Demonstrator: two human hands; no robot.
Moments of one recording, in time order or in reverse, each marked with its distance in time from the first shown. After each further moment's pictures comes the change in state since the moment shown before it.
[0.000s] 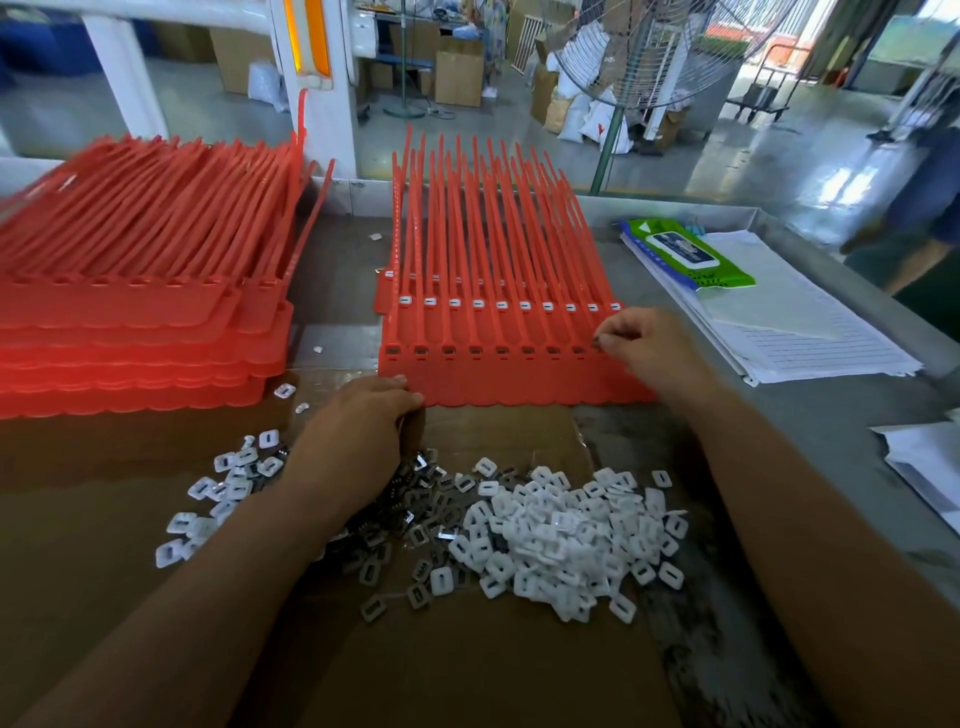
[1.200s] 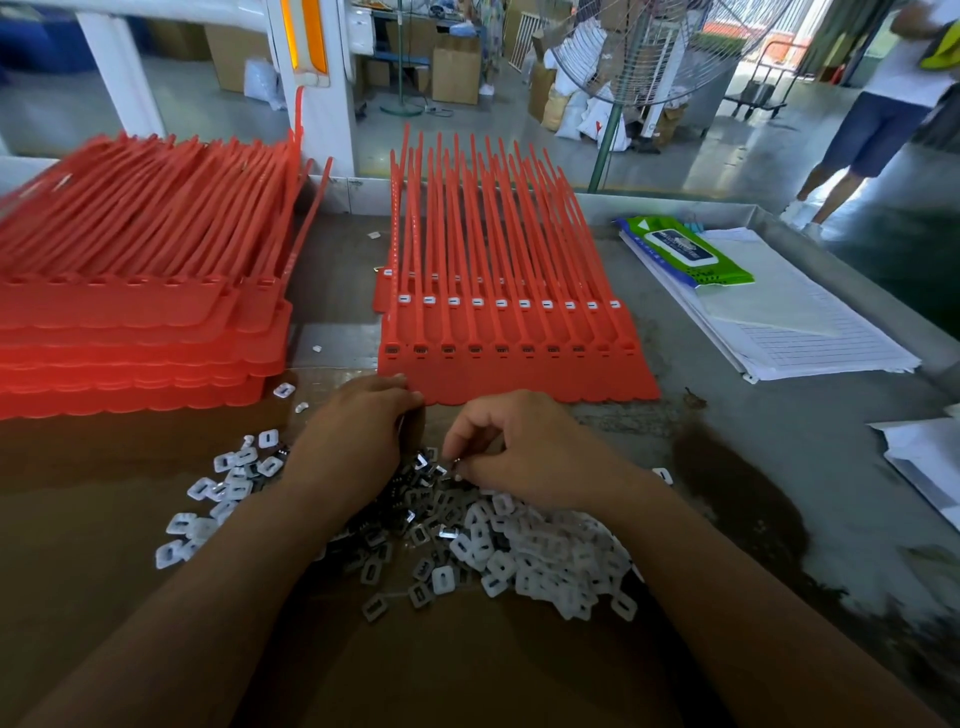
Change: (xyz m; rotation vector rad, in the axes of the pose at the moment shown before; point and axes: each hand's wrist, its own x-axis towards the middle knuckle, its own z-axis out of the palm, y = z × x) left_hand -0.003 0.002 -0.005 0.001 -0.013 0.010; right_hand -0.079 -0.066 0.054 0.106 -0.522 -0.277
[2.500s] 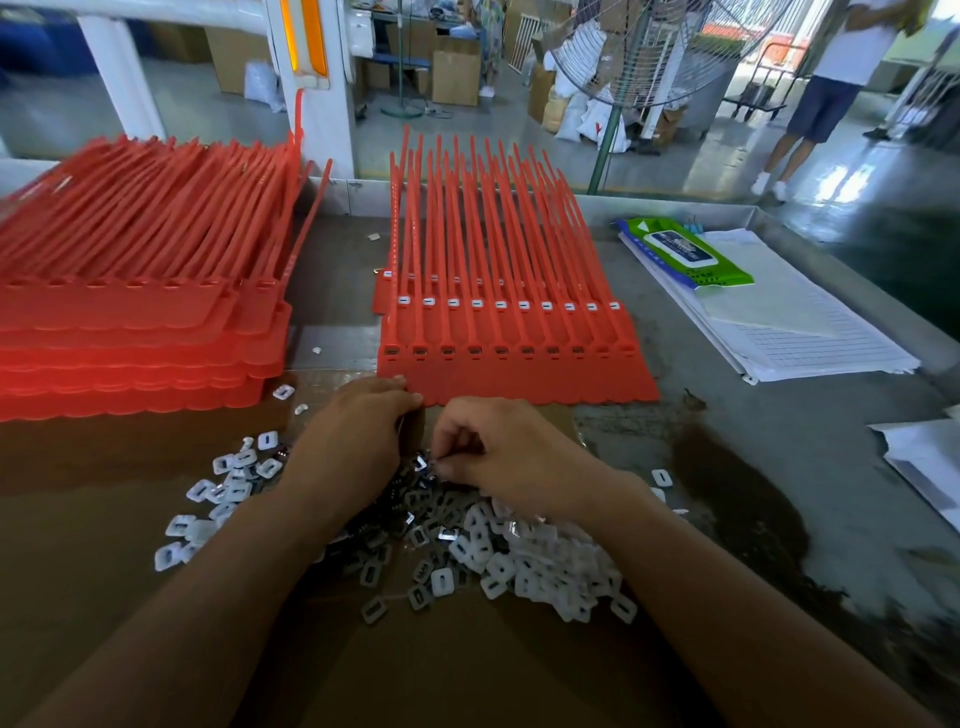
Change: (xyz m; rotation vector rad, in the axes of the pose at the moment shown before) left_hand 0.002 -0.003 0.003 0.005 0.001 0.000; right_hand 0.008 -0.001 0.010 -0.084 -0.013 -0.015
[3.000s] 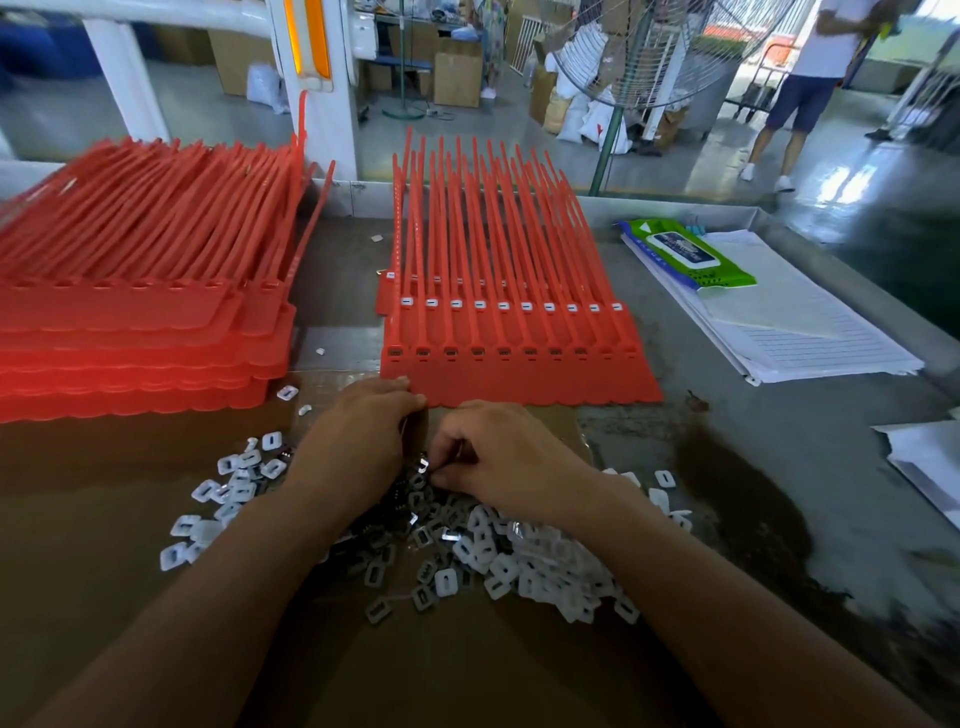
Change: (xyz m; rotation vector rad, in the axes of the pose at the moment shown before) left_hand 0.001 -0.003 0.003 -0.007 -0.003 0.011; right_hand 0.002 -0.007 0.004 -0.192 0.019 -0.023
